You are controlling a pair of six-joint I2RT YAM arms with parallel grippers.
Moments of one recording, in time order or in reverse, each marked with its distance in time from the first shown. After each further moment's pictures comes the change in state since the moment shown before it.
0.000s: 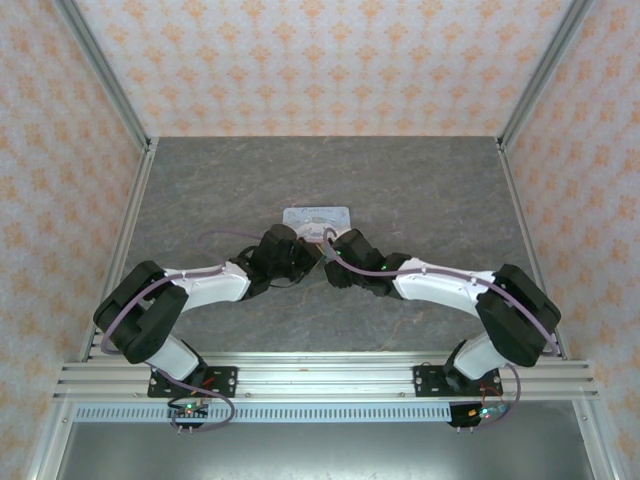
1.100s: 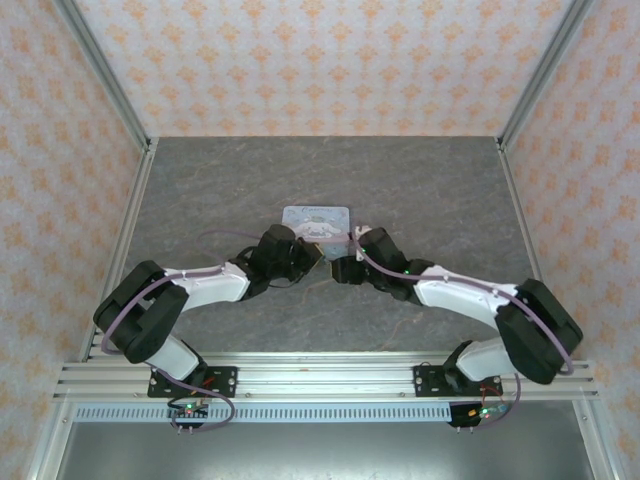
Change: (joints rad) left arm 0.010 0.003 -0.018 0.016 0.003 0.018; right arm -0.113 -0.161 -0.175 0.163 -0.201 0.183
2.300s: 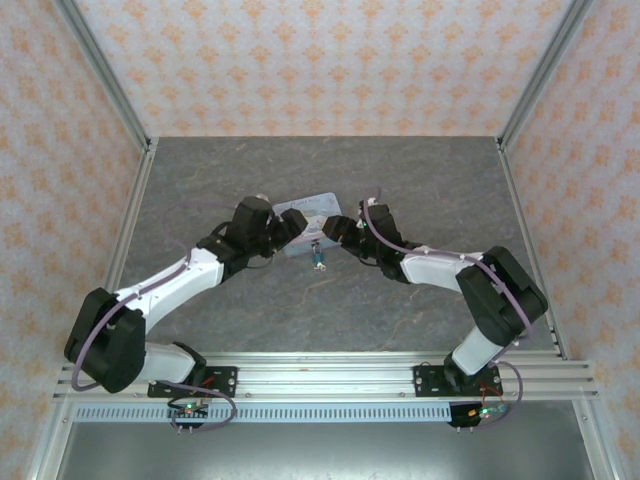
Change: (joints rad) left arm 0.176 -0.161 0.247 -0.471 -0.079 0.341; right arm -0.145 0.278 0.127 0.394 -0.136 0.451
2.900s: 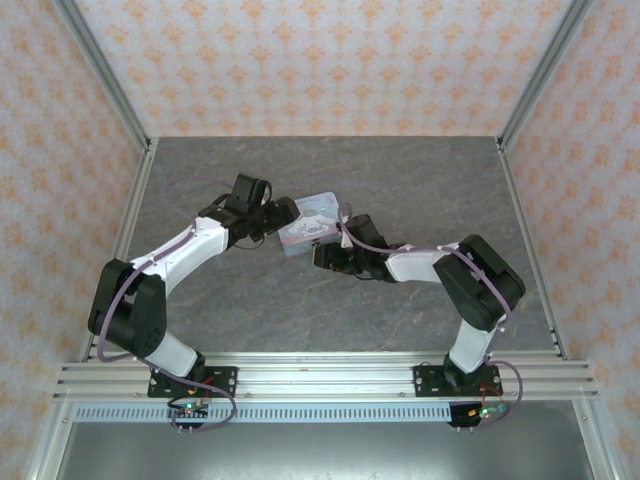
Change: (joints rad) left arm 0.102 0.156 0.165 -0.175 0.048 0.182; right arm 0.072 0.140 0.054 -0.184 -0.139 -0.237
